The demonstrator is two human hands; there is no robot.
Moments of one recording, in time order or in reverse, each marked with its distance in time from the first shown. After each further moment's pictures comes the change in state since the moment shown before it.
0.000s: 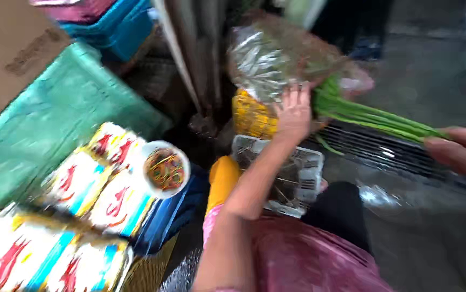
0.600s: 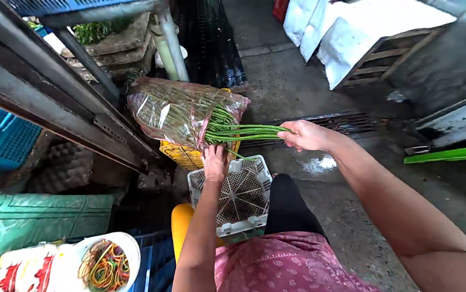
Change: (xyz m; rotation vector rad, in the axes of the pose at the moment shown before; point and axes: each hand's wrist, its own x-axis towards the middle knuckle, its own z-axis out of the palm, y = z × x) left_hand -0.010 -0.034 0.082 0.135 -0.050 0.244; right_hand 0.013 -0.011 0.011 0.237 0.035 0.355
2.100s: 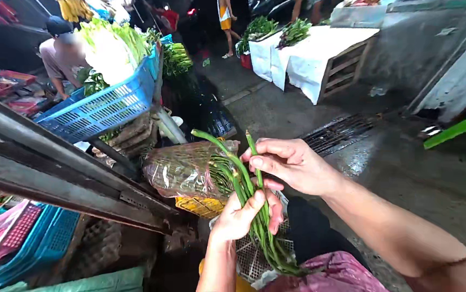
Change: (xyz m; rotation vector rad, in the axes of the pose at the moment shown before) left_hand -0.047 0.138 -0.160 -1.521 -0.790 0.662; right_hand -0.109 -0.096 -0.002 0.618 0.545 -1.048
